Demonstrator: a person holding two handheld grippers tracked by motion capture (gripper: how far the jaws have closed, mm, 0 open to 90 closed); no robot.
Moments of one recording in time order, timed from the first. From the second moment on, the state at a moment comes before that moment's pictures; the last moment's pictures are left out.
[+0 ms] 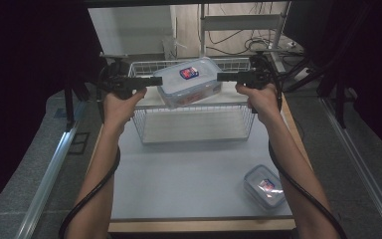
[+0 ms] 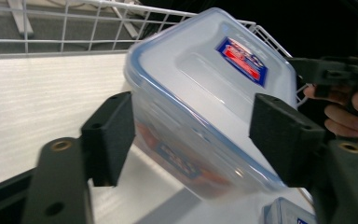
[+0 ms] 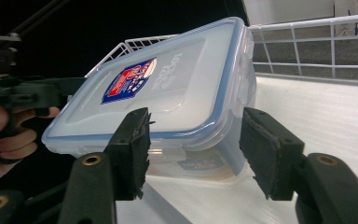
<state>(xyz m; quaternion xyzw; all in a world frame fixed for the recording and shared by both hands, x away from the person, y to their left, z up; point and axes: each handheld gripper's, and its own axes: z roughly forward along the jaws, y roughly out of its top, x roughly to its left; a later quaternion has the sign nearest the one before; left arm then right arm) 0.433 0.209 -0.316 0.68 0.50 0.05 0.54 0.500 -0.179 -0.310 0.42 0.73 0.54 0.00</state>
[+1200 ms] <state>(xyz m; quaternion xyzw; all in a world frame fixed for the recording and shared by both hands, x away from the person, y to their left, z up) 0.396 0.165 -0.342 0.75 0.43 0.17 0.47 0.489 -0.188 -0.314 0.40 0.74 0.54 0.06</state>
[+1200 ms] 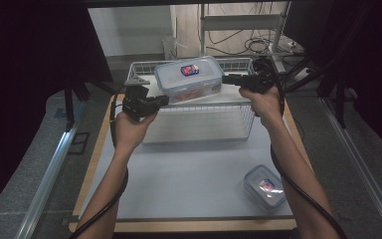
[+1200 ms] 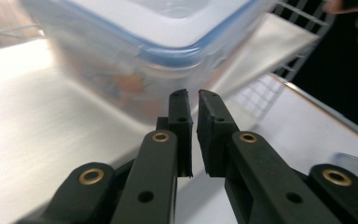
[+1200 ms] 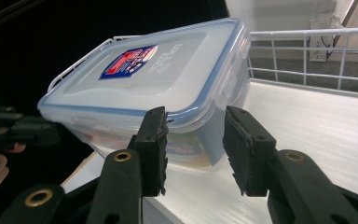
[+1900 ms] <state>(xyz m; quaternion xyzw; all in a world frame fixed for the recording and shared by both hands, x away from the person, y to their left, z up) 0.439 0.171 -0.340 0.73 0.49 0.19 0.44 0.504 -0.172 -0.322 0.44 0.74 0.47 0.17</state>
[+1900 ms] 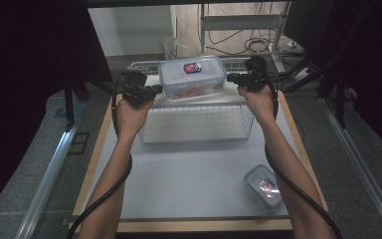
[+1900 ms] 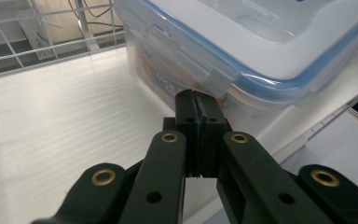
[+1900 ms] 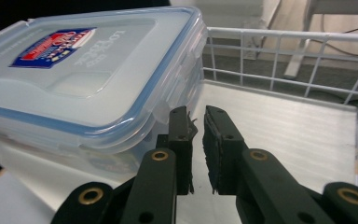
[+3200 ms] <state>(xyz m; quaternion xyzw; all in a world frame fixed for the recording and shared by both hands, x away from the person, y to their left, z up) 0.405 0.200 -0.342 0.72 0.47 0.23 0.46 0.452 -0.182 -0.327 0.39 0.77 0.48 0.16</state>
